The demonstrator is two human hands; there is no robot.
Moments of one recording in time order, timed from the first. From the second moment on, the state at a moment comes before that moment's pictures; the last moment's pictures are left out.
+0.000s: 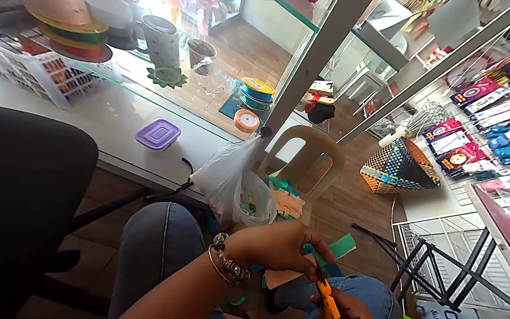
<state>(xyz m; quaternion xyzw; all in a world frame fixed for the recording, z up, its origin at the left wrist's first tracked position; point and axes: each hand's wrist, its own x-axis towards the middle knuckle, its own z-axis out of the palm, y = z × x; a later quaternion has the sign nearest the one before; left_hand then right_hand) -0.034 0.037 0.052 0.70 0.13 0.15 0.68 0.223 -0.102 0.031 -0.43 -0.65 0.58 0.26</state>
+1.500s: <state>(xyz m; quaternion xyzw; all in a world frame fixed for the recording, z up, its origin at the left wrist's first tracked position) -0.034 0.047 0.047 0.75 0.20 0.13 0.62 0.230 -0.079 0.025 -0.57 -0.67 0.47 0.12</state>
